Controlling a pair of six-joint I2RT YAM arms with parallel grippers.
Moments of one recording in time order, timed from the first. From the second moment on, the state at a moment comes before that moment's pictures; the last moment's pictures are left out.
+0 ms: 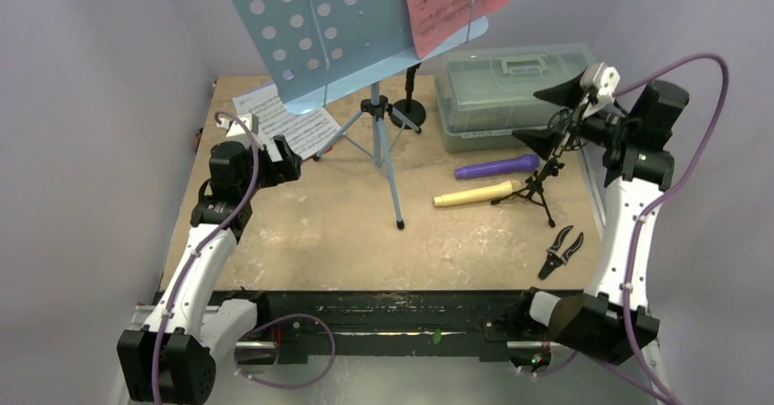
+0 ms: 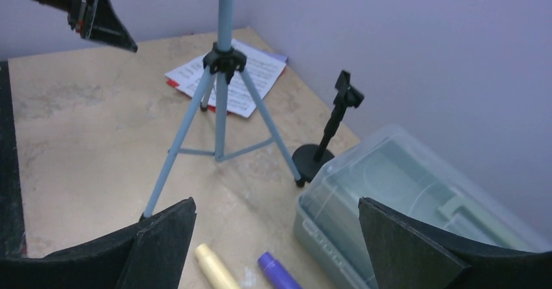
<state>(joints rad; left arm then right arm) -0.06 0.95 0.75 -0.21 0.08 -0.31 -0.39 1.14 1.33 -0.54 -1.33 -0.54</state>
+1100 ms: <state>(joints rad) -0.05 0.95 0.74 -0.23 0.10 -0.31 -0.14 1.90 2.14 0.59 -1.15 0.61</state>
